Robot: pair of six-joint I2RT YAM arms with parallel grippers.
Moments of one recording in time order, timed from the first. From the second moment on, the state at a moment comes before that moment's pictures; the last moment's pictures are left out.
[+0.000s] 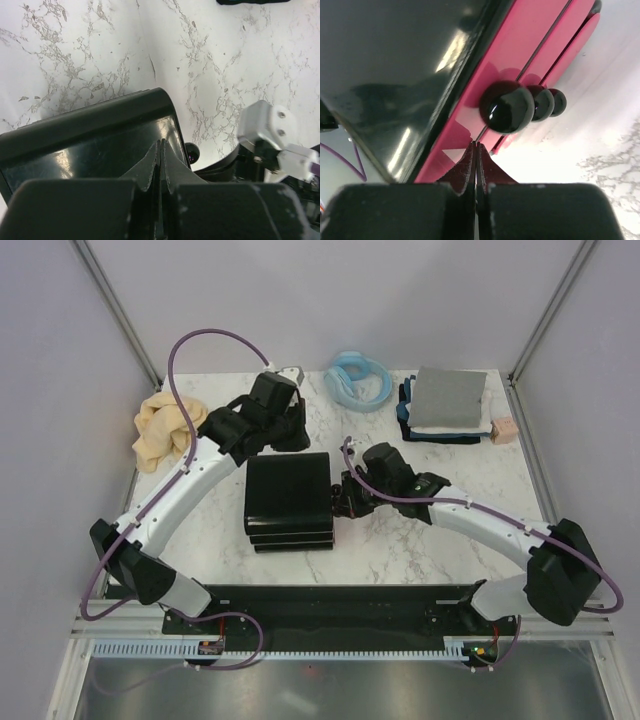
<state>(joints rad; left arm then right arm) -0.64 1.51 1.64 -0.86 -0.08 -0.49 0.76 1.35 0.95 -0.29 -0.29 0.46</state>
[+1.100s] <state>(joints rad) -0.51 1.47 1.58 -0.94 -0.34 -0.45 0.93 2.02 1.49 0.03 -0.33 0.60</state>
